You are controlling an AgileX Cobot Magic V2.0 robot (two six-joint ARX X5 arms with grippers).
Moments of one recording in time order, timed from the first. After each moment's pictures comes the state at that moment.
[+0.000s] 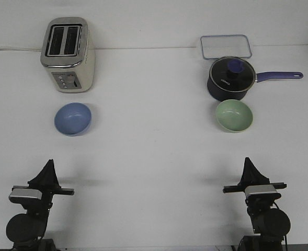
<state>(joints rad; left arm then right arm) 0.02 0.01 0.03 0.22 0.08 0.01 -0.02 0.00 0.01 0.07 -0.08 0.00</state>
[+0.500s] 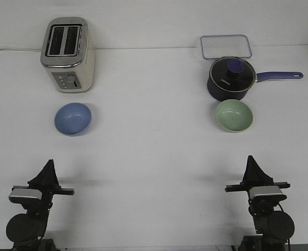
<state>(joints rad) 0.02 0.01 0.03 0.22 0.08 0.01 -0.02 0.00 0.07 0.09 -0.08 0.05</state>
